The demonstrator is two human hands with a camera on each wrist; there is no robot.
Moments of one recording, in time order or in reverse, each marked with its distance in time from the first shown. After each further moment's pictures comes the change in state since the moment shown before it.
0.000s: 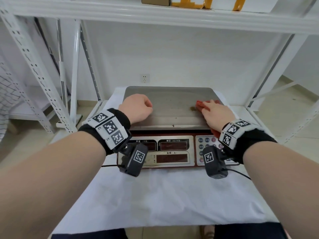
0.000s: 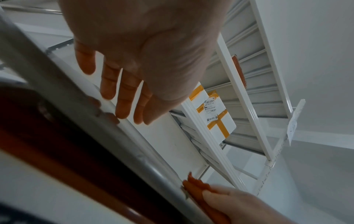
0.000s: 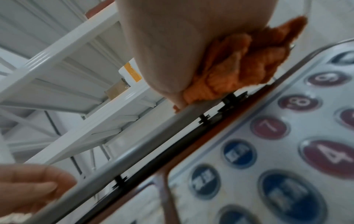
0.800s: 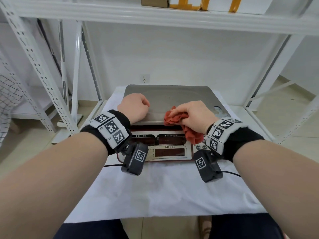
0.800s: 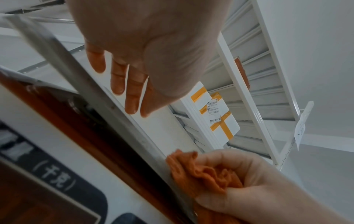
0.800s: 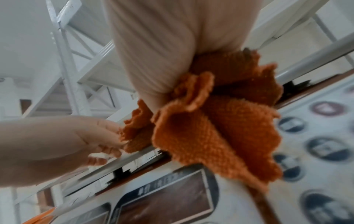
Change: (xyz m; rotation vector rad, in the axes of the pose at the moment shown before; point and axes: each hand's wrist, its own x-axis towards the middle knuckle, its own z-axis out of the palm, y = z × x) left_hand -0.014 -0.003 0.005 -0.027 0.077 -0.019; right_hand -0.038 -0.042 -0.002 0.341 -0.054 -0.380
